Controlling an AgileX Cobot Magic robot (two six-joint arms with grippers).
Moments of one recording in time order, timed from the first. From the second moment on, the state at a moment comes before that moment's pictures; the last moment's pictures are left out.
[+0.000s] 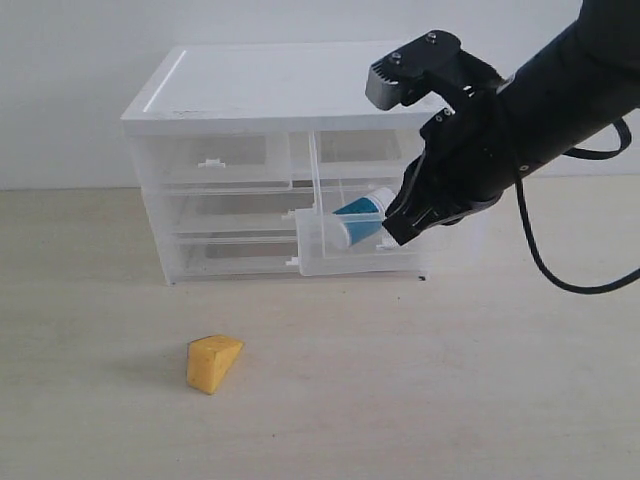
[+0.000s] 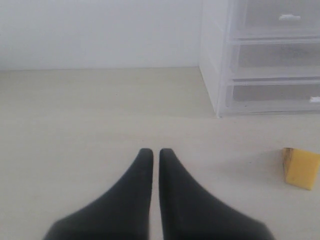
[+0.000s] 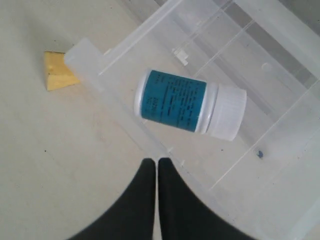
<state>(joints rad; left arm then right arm) 0.00 0.00 0.00 0.02 0.31 0.01 0.44 1.55 -1.20 0.44 0.70 -0.76</state>
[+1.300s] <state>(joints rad) 0.00 0.00 0.00 0.02 0.31 0.01 0.44 1.67 -1.20 0.44 0.42 -0.78</state>
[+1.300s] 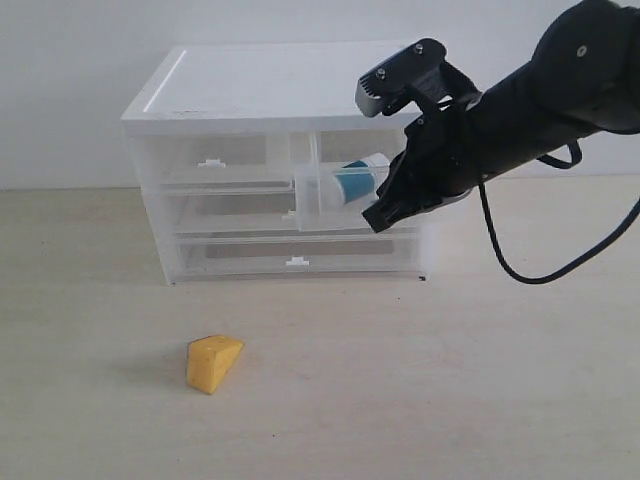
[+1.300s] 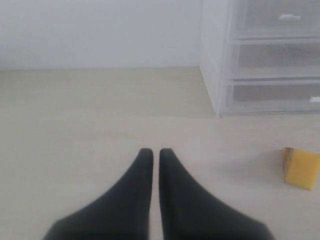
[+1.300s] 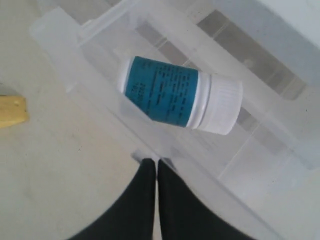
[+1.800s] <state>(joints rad) 0.00 0.00 0.00 0.02 0.31 0.01 0.45 1.78 -1.21 0.44 0.02 -0.78</state>
